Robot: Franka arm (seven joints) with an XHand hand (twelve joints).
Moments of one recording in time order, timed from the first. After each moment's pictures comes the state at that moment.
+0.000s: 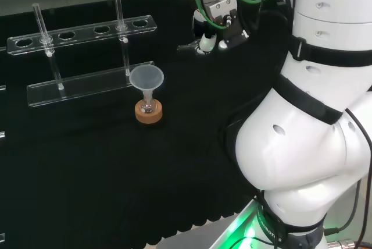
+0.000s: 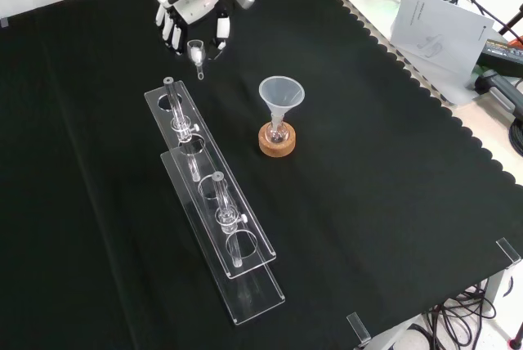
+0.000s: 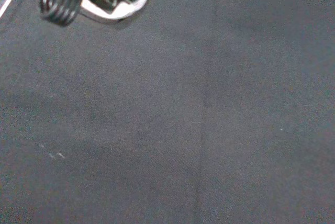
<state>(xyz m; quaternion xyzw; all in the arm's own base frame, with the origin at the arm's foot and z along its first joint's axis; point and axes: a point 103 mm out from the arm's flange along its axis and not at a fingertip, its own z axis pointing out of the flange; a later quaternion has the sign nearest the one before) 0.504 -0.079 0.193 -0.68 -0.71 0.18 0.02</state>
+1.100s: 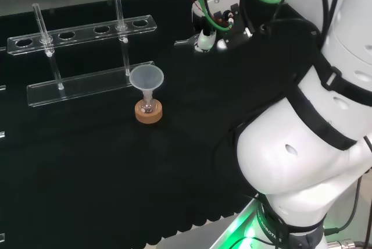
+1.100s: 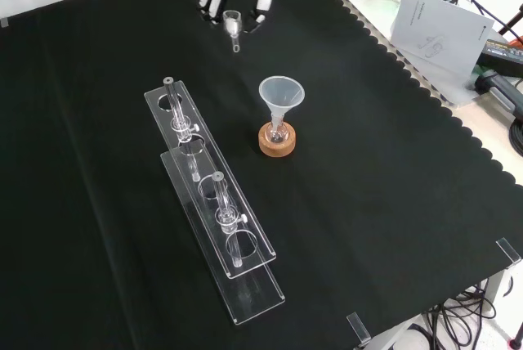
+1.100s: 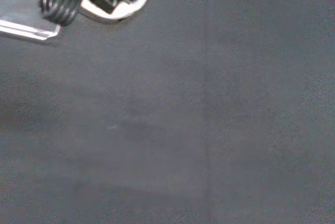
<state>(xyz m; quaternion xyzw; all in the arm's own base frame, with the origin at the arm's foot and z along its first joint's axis) 0.418 -0.032 0.259 -0.71 -0.69 0.17 -0.01</state>
